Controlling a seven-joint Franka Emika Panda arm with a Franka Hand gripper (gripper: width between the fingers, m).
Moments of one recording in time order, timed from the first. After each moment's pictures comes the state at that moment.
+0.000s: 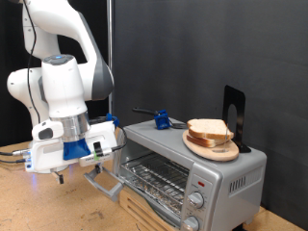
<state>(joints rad) 0.05 -0.07 -0.26 -2.55 0.17 2.59 0.73</state>
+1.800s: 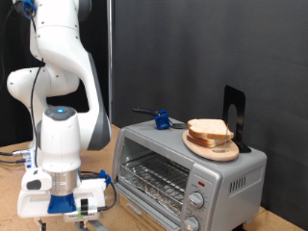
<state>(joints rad) 0.01 0.34 -0.27 -2.43 0.14 2.83 0.85</state>
